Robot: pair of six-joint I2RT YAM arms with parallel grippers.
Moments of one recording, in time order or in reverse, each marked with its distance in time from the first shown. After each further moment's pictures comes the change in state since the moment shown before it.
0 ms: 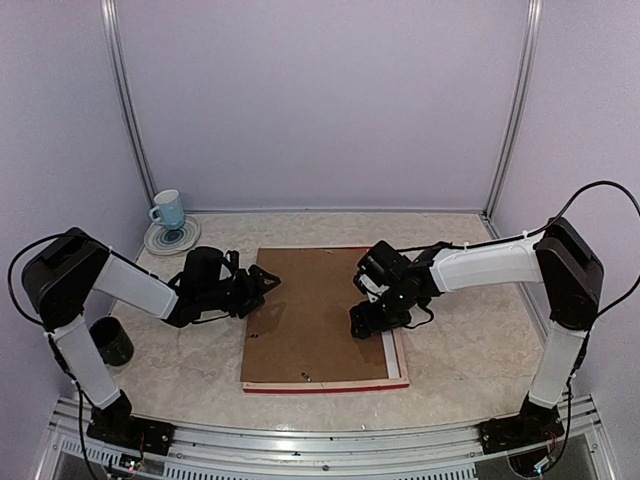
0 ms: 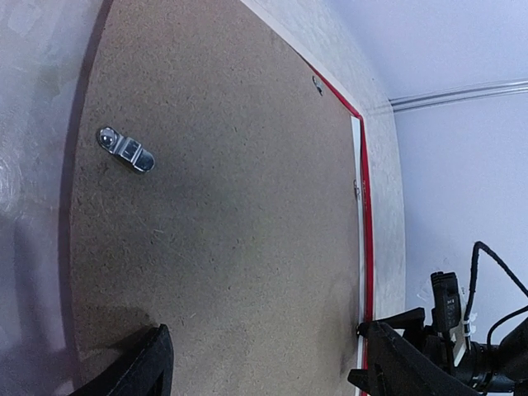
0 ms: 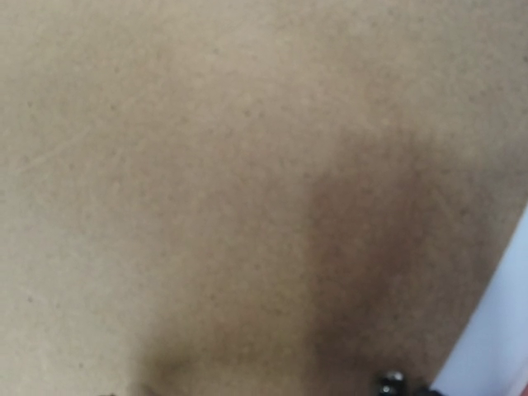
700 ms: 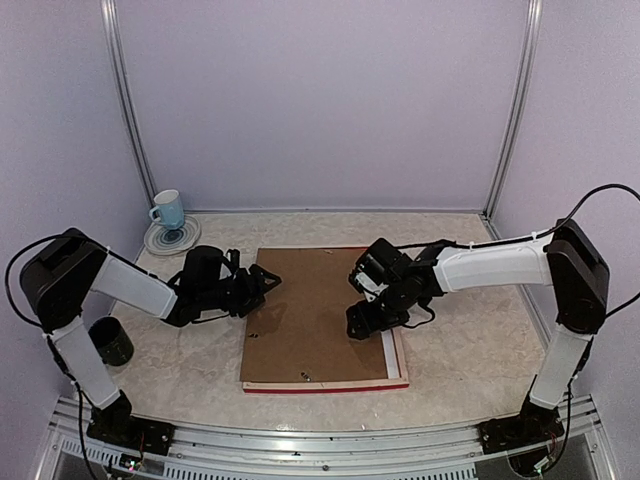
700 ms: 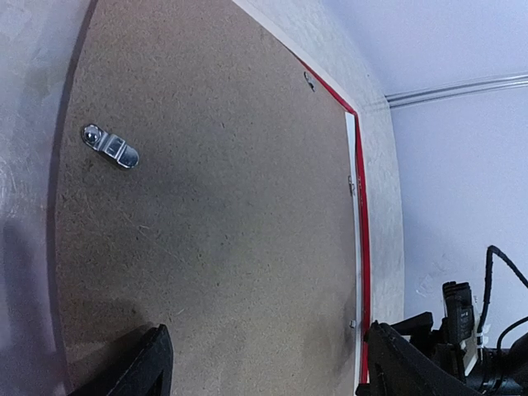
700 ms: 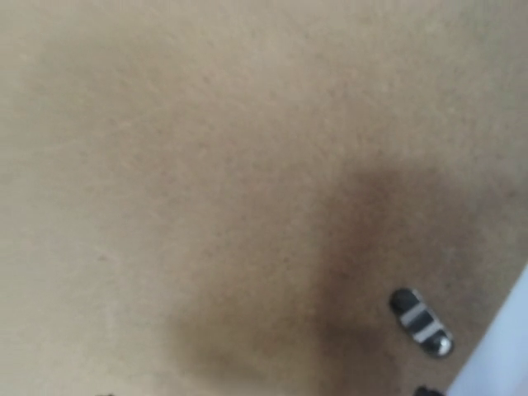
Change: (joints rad) left arm -0.006 0.000 0.000 0.009 0.008 0.002; right arm 0.030 -0.029 0.005 -0.016 -0.014 -0.029
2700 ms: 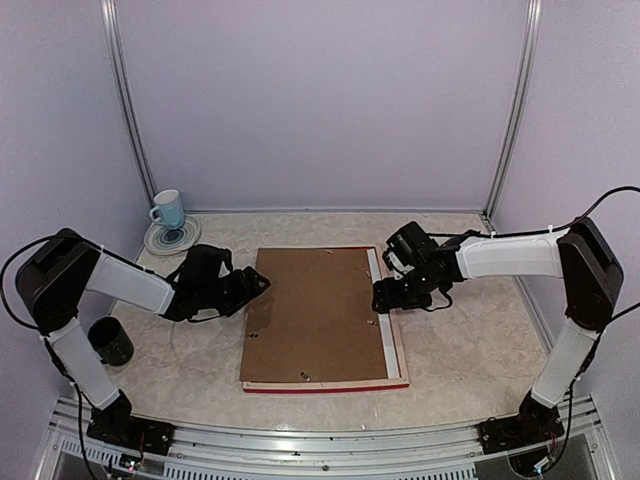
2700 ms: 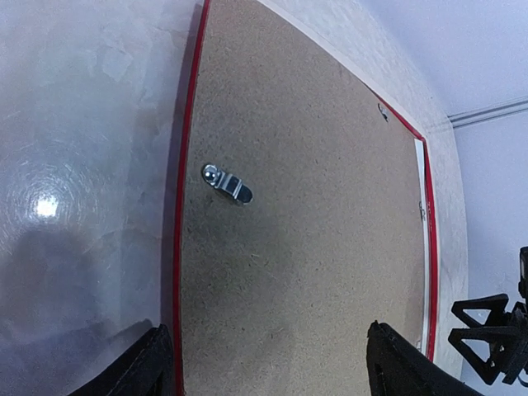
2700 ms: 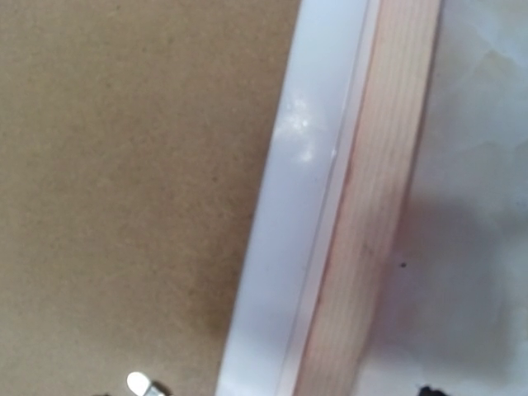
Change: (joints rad) left arm 0.016 -0.042 0.028 -0.194 -0.167 0.127; right arm -0.185 -0.068 -0.057 0.058 0.071 0.039
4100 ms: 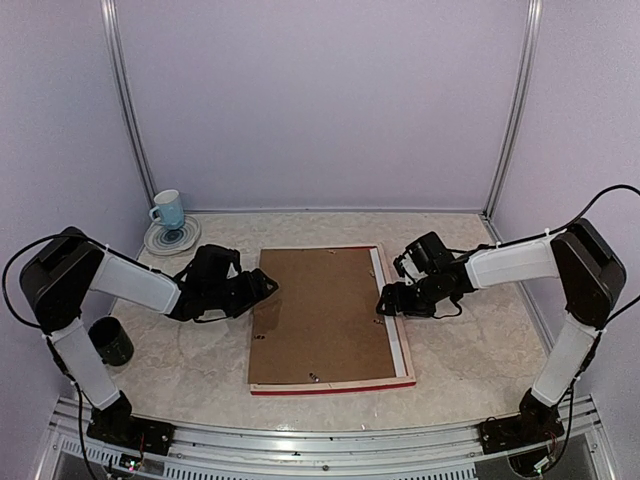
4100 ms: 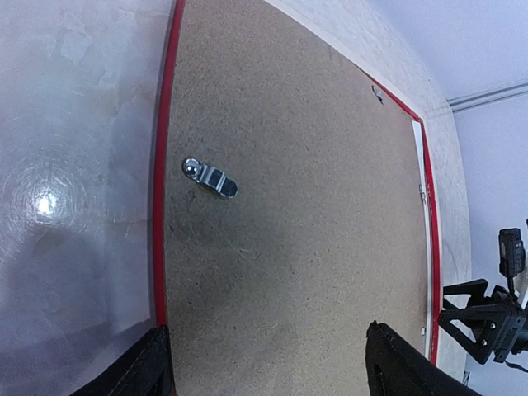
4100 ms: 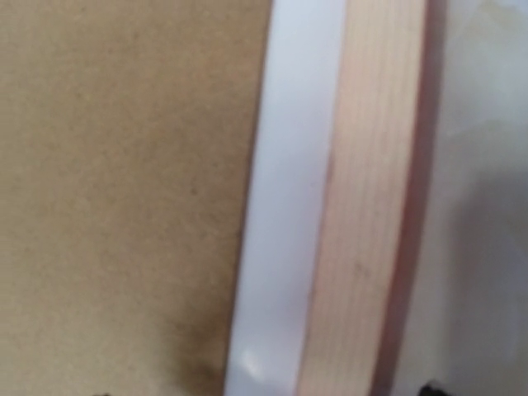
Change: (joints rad) left arm -0.049 0.021 0.033 -0.024 -0.009 0.000; right arm -0.104 0.002 -0.162 0.235 -0.185 0.041
